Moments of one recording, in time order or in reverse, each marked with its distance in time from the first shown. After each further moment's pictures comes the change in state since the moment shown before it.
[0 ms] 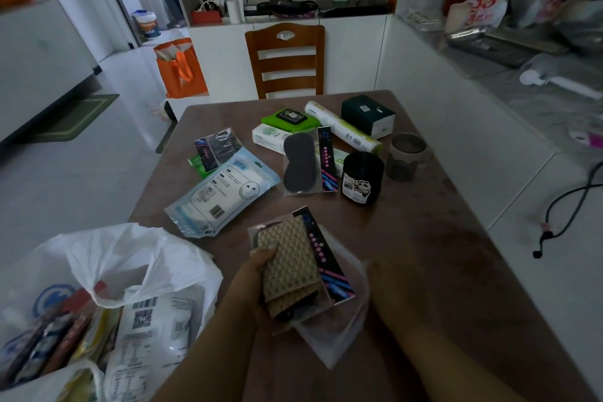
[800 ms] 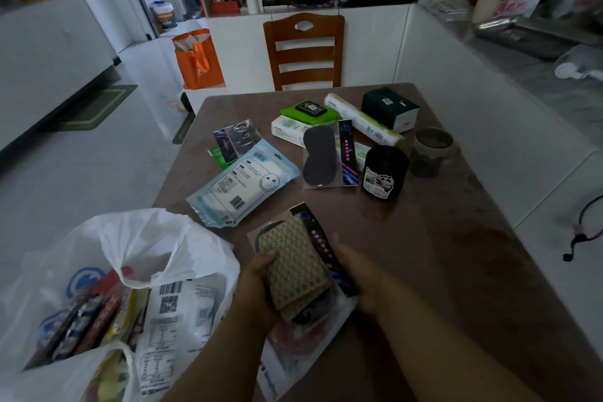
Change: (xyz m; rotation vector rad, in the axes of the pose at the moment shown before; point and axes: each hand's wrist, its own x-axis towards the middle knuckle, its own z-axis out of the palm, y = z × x) left_hand -0.013 -0.003 -0.024 -0.161 0.023 0.086; right_hand 0.028 -0.094 0.022 1.194 -0.797 0.710
